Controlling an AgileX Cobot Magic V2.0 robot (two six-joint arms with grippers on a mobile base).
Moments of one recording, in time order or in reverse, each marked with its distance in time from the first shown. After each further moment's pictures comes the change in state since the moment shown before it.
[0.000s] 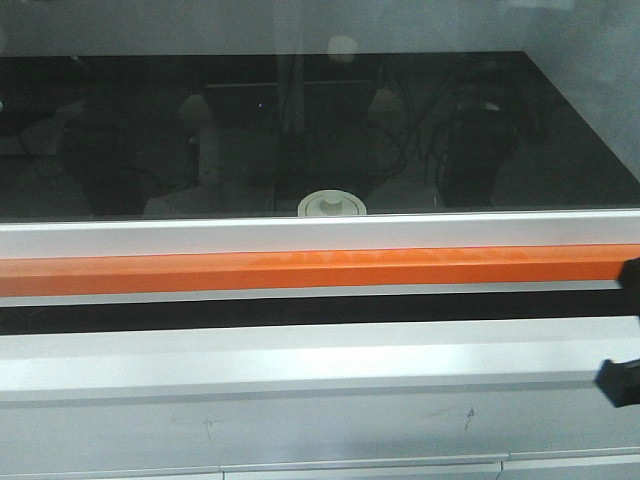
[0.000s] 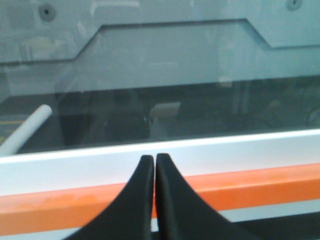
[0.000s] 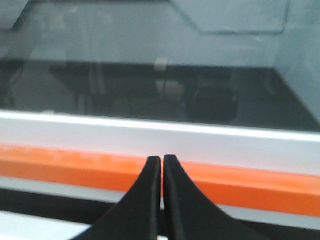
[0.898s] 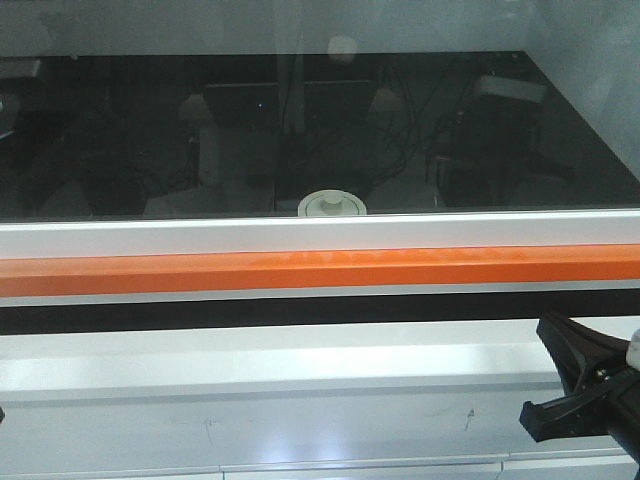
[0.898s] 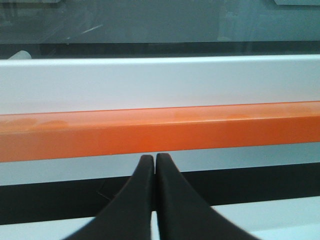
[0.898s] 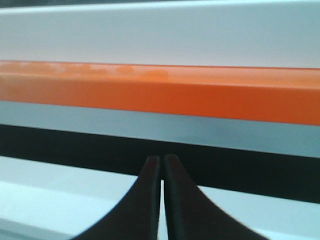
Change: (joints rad) left arm 0.000 0.153 0.205 -0.017 -0.272 -0.036; right arm 0.075 0.264 0.242 -0.004 -0.457 0.074
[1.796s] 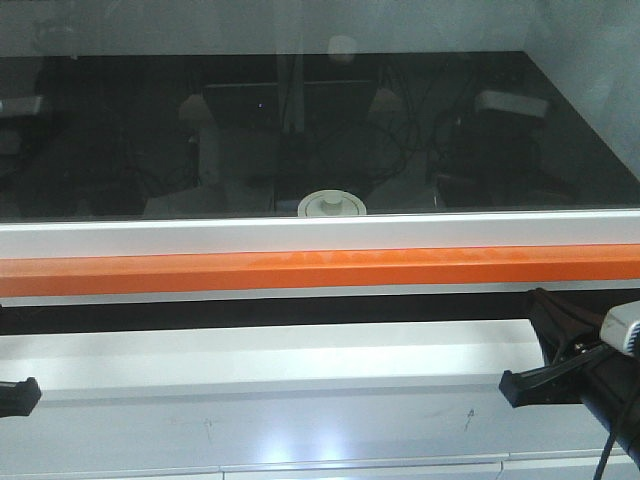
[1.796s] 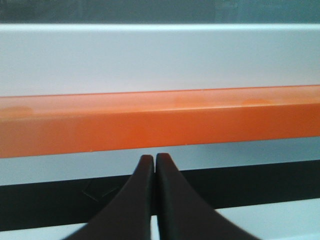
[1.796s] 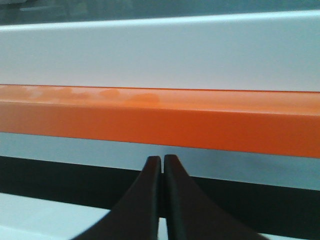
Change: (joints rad) left arm 0.000 0.302 0.027 0.000 -0.289 0.003; right arm 0.000 0.242 0.002 0.065 -0.307 -0.054
